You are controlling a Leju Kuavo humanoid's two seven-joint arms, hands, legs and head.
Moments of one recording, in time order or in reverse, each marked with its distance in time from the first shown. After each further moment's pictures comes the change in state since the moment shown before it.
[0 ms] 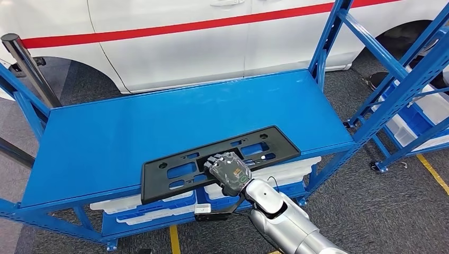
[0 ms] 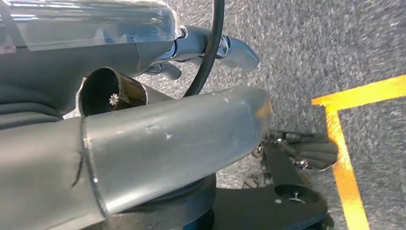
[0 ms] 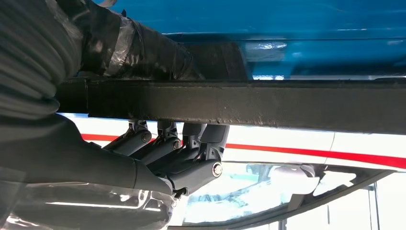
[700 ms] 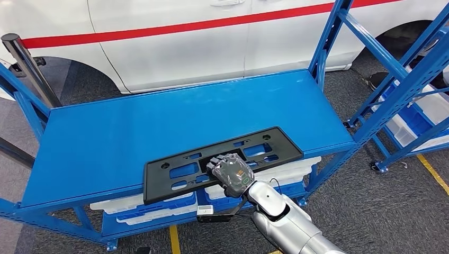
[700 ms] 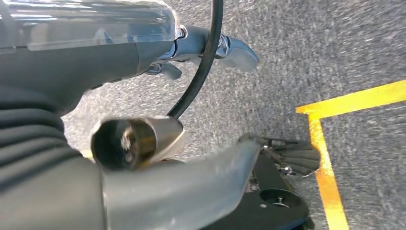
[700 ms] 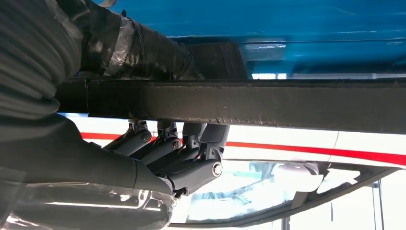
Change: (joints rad) left arm 0.000 0.000 0.000 0.000 -0.002 0.027 -0.057; right arm 0.019 -0.022 0.000 -0.028 0.006 -0.014 0.010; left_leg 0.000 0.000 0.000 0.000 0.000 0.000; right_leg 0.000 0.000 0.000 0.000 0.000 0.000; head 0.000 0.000
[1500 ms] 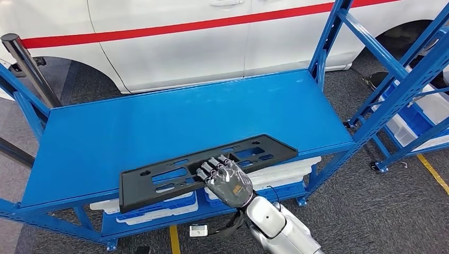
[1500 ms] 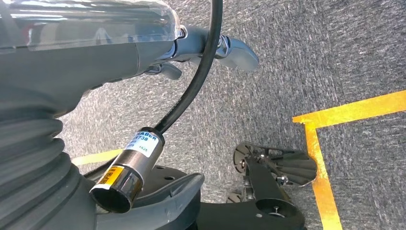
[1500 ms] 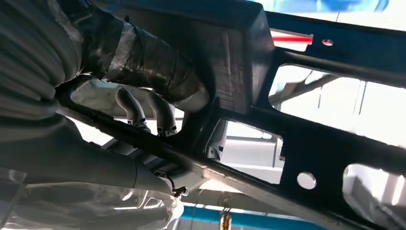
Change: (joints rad) left arm -0.002 0.000 -0.017 0.000 -0.001 0.034 0.001; right arm 0.125 0.011 -0.067 -0.203 0.357 -0.321 0.043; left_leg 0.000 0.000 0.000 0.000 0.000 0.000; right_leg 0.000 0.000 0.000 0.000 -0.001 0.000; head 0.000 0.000
